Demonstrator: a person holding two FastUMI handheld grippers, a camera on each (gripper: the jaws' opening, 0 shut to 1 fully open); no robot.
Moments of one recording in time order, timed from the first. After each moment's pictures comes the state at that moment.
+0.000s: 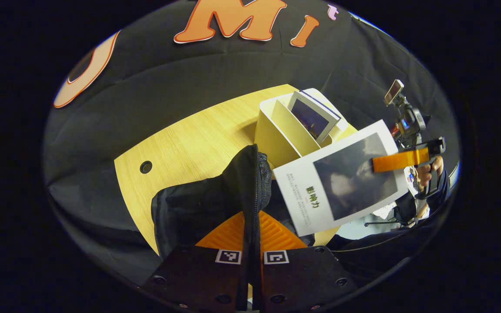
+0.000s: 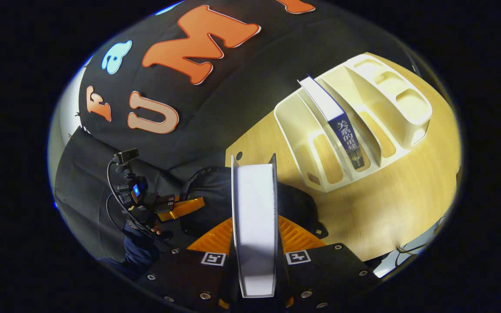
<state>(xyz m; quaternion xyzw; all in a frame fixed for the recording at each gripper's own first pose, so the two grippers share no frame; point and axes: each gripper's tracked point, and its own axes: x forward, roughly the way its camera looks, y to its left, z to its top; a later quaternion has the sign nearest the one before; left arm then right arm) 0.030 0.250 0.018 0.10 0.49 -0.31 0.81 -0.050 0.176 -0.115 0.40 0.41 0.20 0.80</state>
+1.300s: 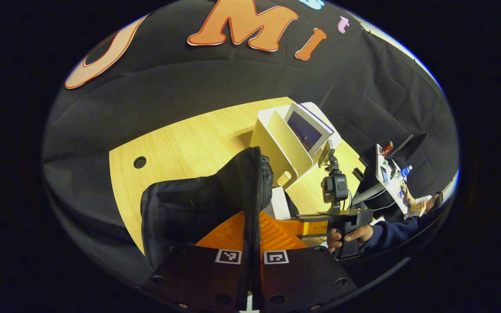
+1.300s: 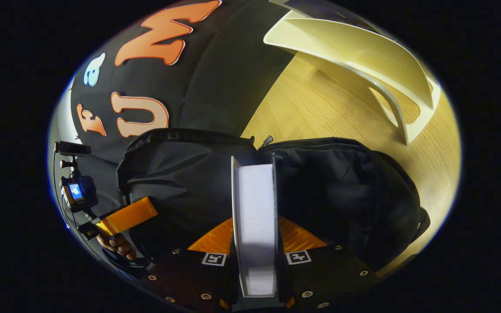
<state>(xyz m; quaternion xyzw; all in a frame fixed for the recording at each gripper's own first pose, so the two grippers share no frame) 0.017 0.241 0.023 0.03 0.47 -0.31 0.82 0.005 0.348 -0.218 0.50 0.37 0.23 0.75</state>
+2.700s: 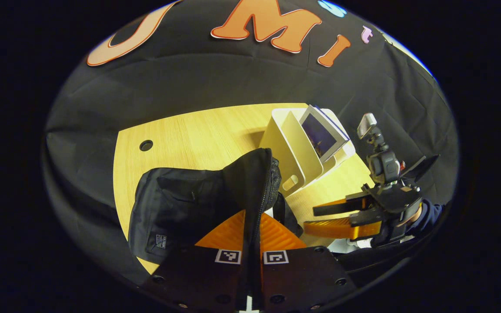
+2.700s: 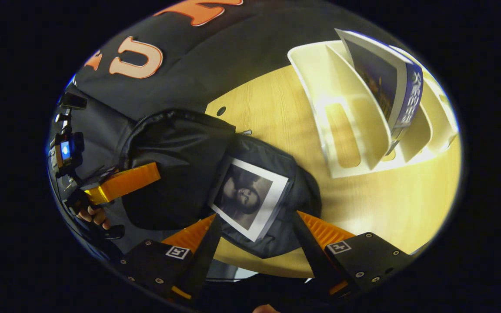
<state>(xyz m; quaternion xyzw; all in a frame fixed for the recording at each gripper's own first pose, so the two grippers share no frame) 0.009 0.230 -0.006 -0.02 0.48 -0.24 0.84 -0.031 0.235 -0.209 0.22 0.49 0.23 0.81</state>
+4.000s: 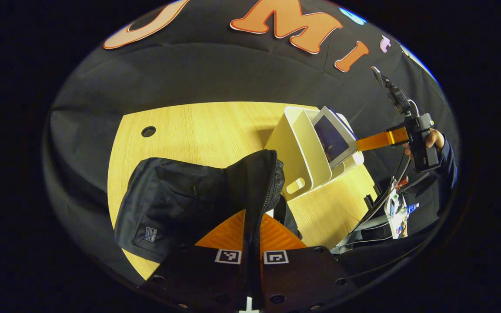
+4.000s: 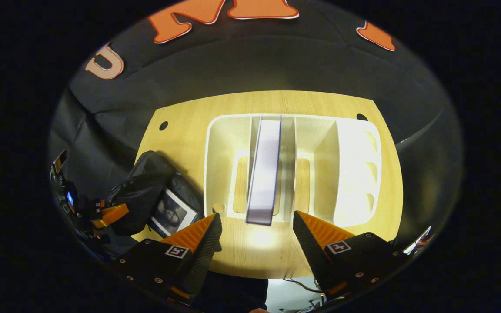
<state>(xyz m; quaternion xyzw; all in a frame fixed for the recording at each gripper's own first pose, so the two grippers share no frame) 0.017 0.223 -0.034 -0.06 0.49 -0.21 0.84 0.091 0.044 -0.148 0.05 0.55 0.10 0.83</state>
